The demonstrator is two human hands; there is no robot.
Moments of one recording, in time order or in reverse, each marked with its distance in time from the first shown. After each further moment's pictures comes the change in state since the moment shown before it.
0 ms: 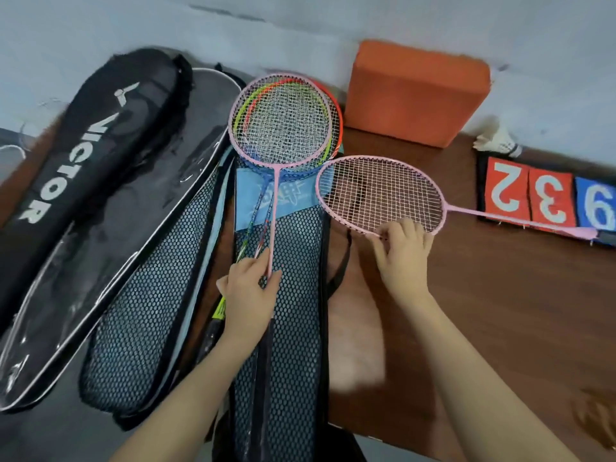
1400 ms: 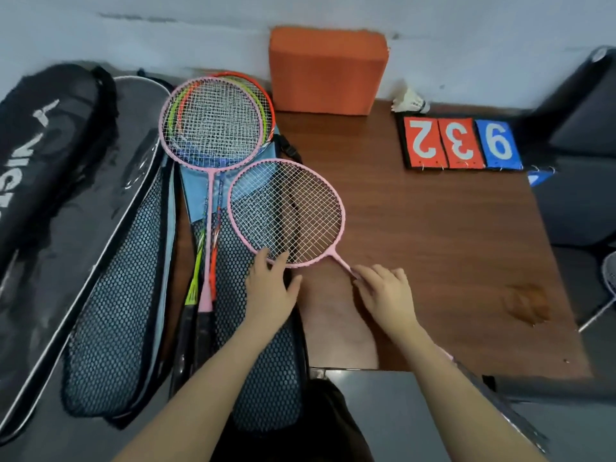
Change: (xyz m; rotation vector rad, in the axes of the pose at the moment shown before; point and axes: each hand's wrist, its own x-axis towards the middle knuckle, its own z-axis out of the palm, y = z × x) left_hand -0.049 0.032 0.037 0.141 -0.396 0.192; right_hand -0.144 0.036 -0.035 -0.083 -0.128 0.024
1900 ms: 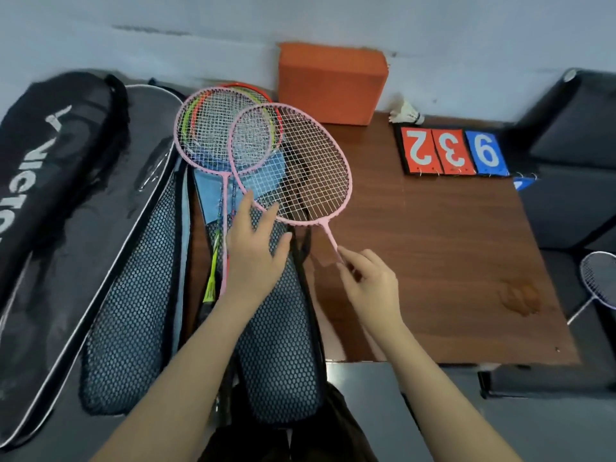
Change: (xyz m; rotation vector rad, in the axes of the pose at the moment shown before) left_hand 0.021 -0.008 -0.079 -0.076 0.348 0.337; right_hand 0.010 -0.097 -0.043 0.386 0.209 0.109
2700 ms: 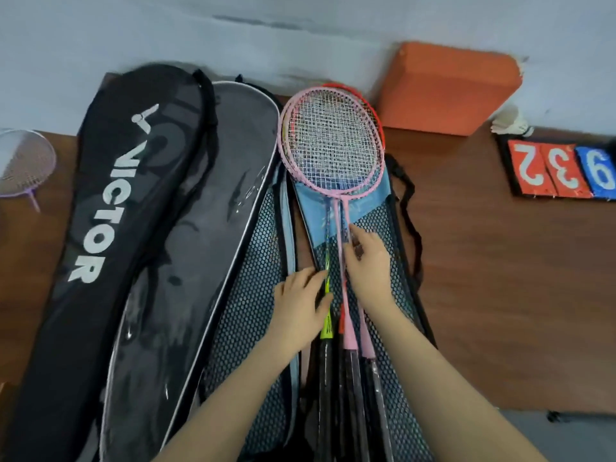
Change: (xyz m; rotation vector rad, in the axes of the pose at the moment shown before) left_hand -0.018 -0.146 -0.044 0.023 -0.501 -0.162; right_hand 0.081 -0.101 0.192 0.046 -0.093 0.256
